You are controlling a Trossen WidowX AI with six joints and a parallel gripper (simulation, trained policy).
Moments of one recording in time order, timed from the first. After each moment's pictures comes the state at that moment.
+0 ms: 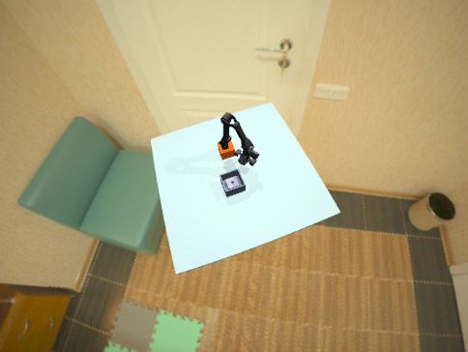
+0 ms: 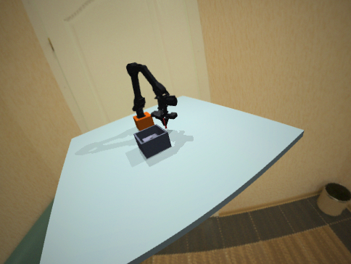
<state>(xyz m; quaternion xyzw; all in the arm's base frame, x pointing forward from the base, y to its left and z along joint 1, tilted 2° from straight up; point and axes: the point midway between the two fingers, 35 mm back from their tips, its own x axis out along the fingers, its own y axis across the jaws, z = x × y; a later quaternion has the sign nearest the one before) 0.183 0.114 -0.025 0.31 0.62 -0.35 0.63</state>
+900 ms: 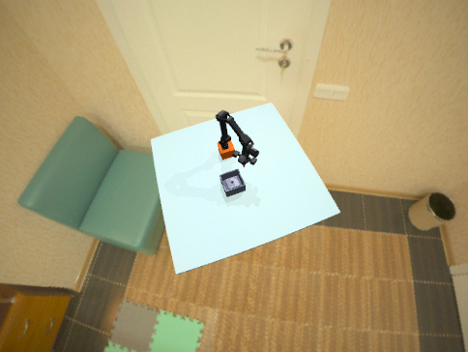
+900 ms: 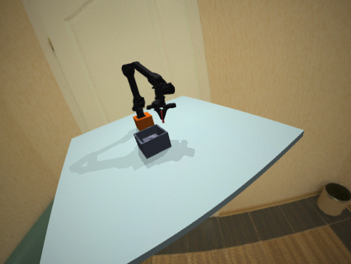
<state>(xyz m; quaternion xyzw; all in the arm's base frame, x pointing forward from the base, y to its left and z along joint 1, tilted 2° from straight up) 0.241 0.082 0.058 0.26 0.55 -0.31 0.73</state>
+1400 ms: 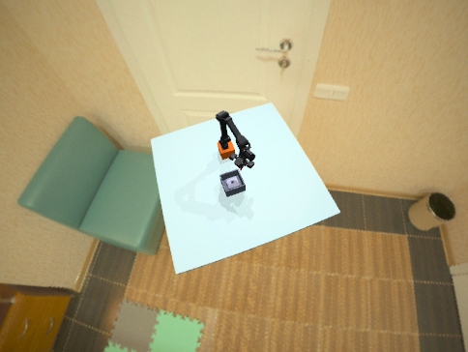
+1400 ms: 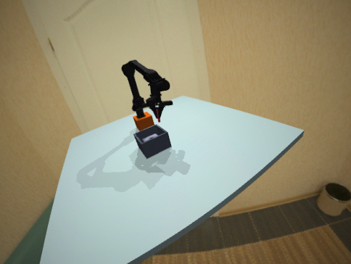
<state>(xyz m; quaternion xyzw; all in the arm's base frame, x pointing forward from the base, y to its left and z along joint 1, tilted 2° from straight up) 0.283 0.040 0.095 0.27 0.52 -0.33 0.74</state>
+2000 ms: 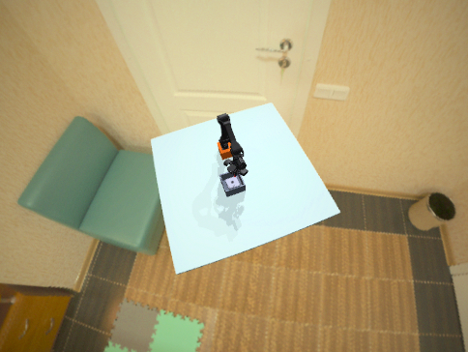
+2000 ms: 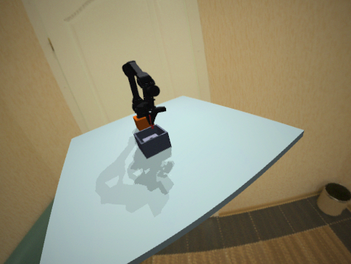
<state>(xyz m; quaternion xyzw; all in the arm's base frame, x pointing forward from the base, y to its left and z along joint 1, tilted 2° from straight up) 0.314 -0.022 0.089 0.31 0.51 -0.37 0.72</state>
